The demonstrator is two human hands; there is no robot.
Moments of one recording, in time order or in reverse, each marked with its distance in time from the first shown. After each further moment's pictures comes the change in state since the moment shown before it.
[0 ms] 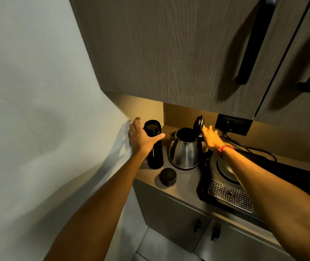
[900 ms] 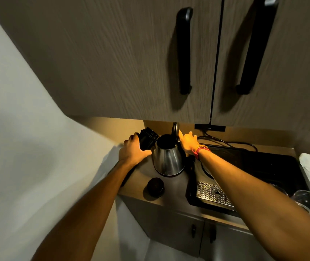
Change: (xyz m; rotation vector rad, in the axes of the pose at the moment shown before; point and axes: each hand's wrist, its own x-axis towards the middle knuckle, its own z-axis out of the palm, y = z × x) left_hand 0.011 0.025 0.025 0.499 -0.356 0.252; right_hand 0.002 -0.004 -0.001 0.253 -0.005 0.201
